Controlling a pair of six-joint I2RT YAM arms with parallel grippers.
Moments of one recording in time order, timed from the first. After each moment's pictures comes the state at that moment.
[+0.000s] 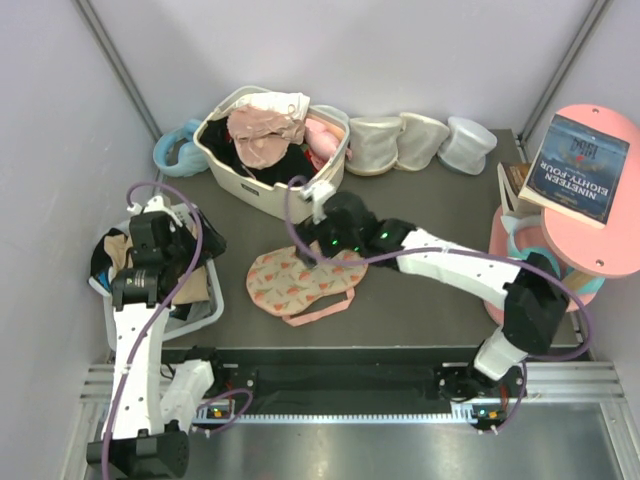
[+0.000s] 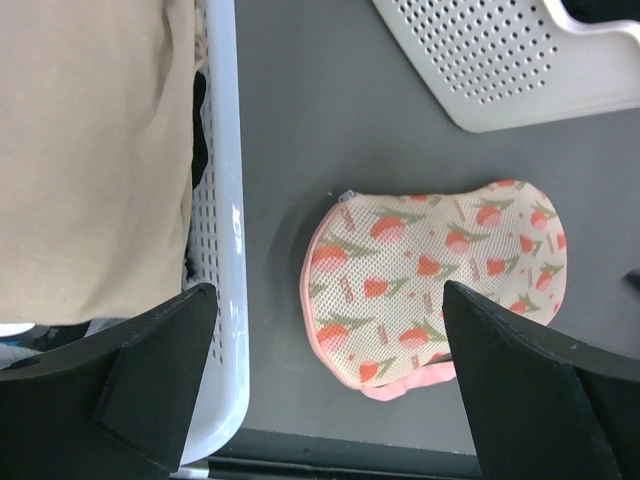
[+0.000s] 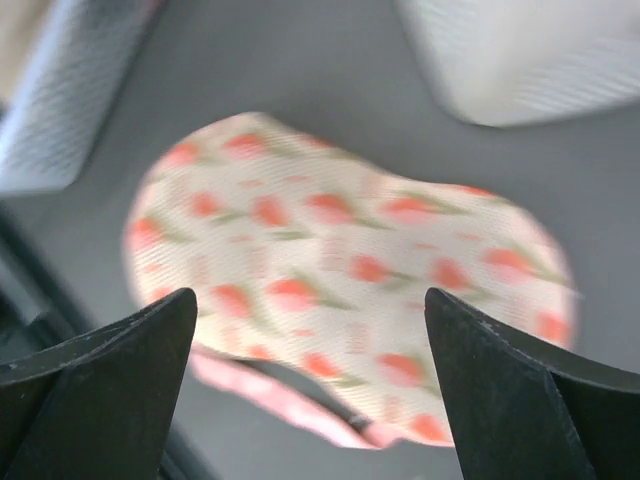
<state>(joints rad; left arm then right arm) 0.10 0.82 0.98 -0.84 0.09 -0.47 0.99 1.62 1.31 -0.27 0.04 0.20</state>
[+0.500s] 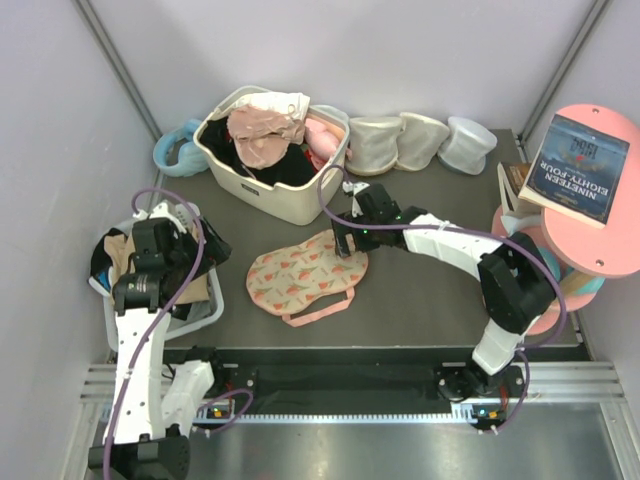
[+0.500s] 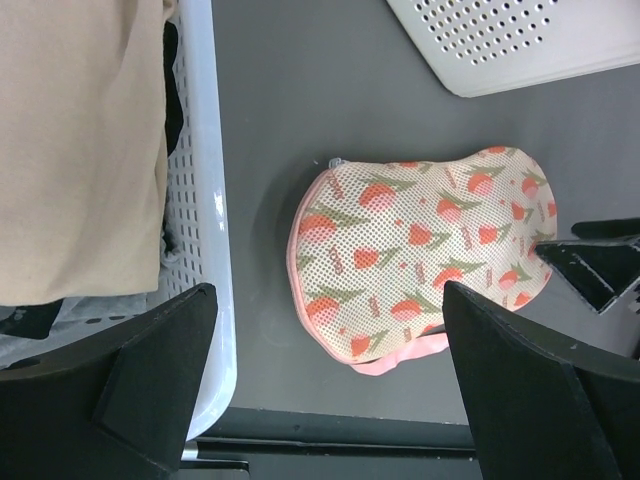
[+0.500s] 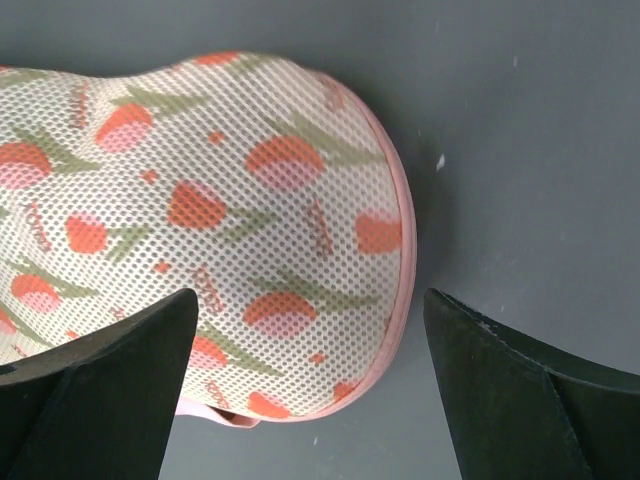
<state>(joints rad) 0.10 0.79 0.94 -0.87 0.16 -0.48 0.67 1.71 1.18 -0.32 -0.06 0.27</state>
